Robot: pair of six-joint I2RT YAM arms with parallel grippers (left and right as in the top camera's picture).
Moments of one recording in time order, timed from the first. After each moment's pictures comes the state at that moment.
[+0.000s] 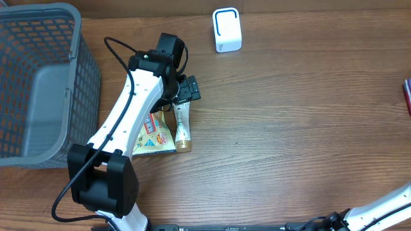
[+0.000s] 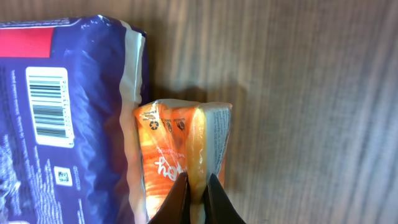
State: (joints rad) left arm -0.27 1.83 1.57 -1.14 0.01 -0.57; right arm -0.90 2.18 1.71 -0.78 -0.06 0.66
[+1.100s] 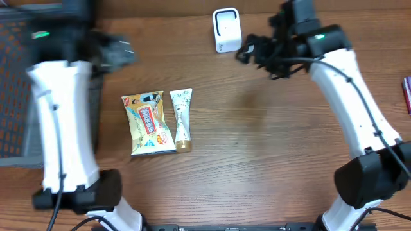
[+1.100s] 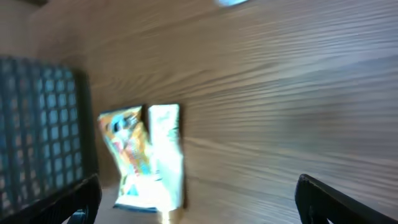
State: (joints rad) left arm 0.02 1.83 2.32 -1.67 -0.13 -0.51; right arm 0.32 1.88 1.86 -1.02 -0.38 0.52
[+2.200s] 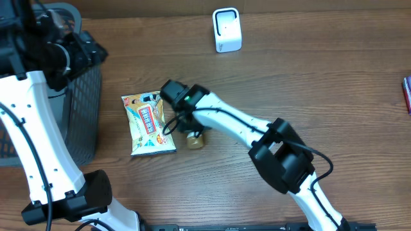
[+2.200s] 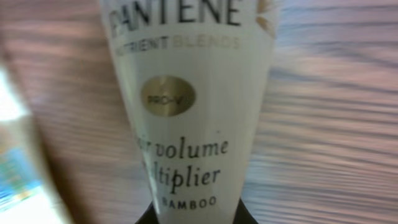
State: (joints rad) left arm 0.26 1.81 2.40 -1.69 0.24 -0.30; right arm 0.84 2.32 1.91 -1.02 0.04 0.78
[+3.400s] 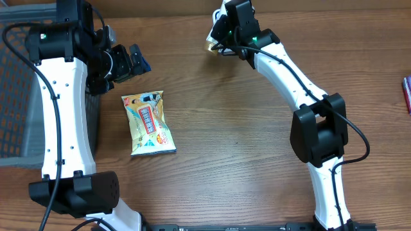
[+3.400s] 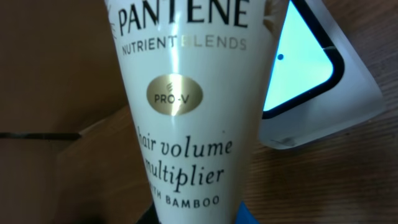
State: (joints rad) left arm 0.10 1.81 2.08 -1.56 0.25 -0.29; right arm 0.43 2.33 2.09 -0.43 -0.07 0.94
